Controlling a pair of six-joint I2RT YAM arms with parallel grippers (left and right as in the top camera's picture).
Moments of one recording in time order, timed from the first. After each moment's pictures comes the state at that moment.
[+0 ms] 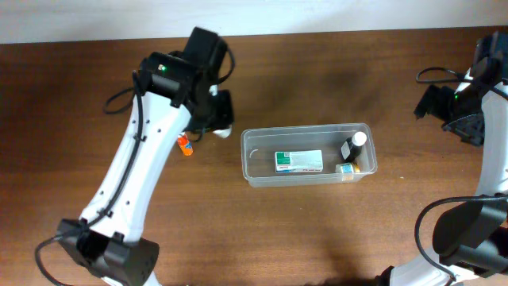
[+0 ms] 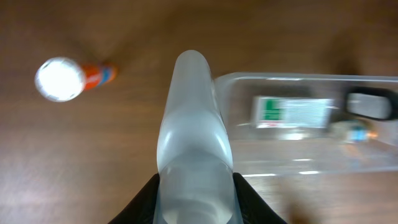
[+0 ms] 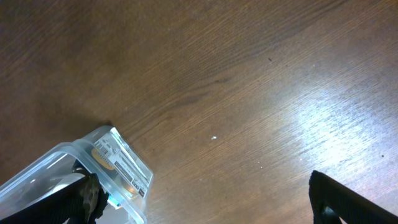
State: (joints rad) left arm -0.42 1.83 2.03 -1.47 0.04 -0.49; right arm -0.36 1.81 1.81 -1.39 0.01 0.25
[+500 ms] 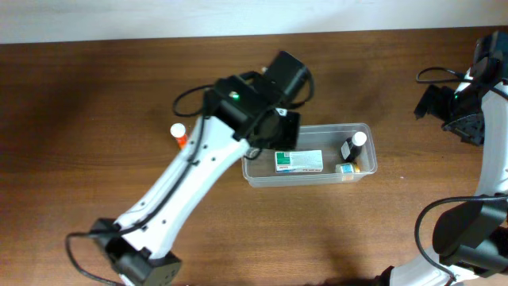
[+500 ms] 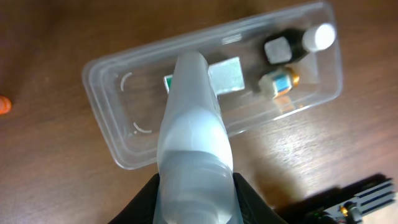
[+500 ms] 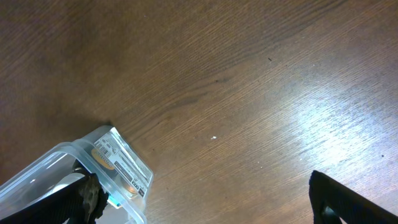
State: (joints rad) left arm -0.73 1.88 2.09 -1.41 0.03 -0.51; right arm -0.36 1.81 1.81 -1.39 0.01 0.25
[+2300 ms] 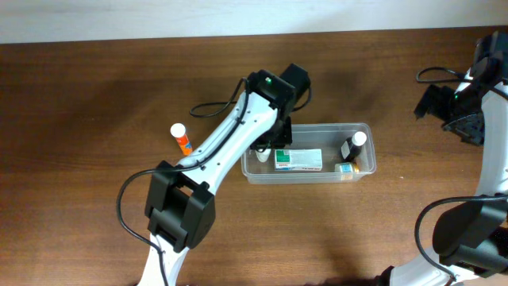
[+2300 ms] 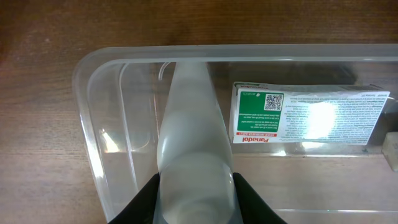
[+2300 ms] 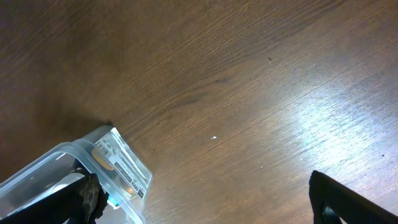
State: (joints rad) left arm -0.67 2.21 2.09 -1.41 -0.05 -0.65; right arm -0.36 1.81 1.81 -1.39 0.01 0.25
